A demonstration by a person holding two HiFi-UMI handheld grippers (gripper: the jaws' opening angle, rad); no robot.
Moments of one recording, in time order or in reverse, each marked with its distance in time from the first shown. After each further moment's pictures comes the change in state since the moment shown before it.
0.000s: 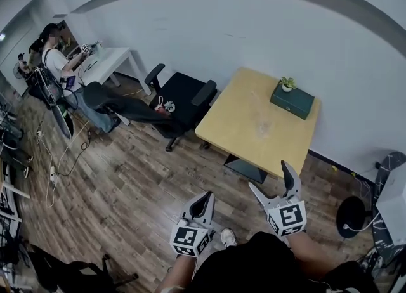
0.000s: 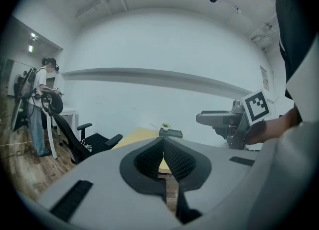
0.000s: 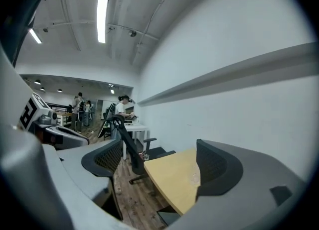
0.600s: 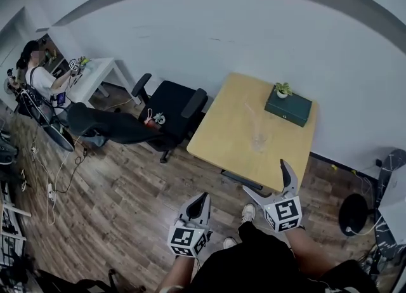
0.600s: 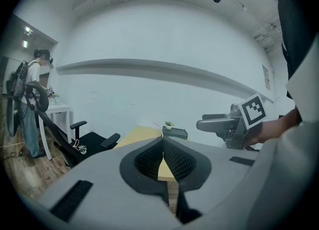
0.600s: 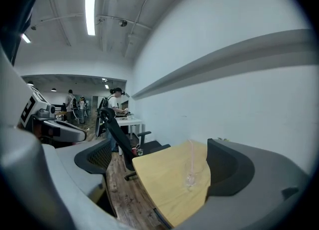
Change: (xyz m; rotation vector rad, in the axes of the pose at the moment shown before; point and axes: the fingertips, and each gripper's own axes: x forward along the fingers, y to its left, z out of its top) left arm 0.099 0.046 0.006 -0.004 0.048 -0.040; right arm 0.090 -0.067 -0.033 0.051 0.089 -0.042
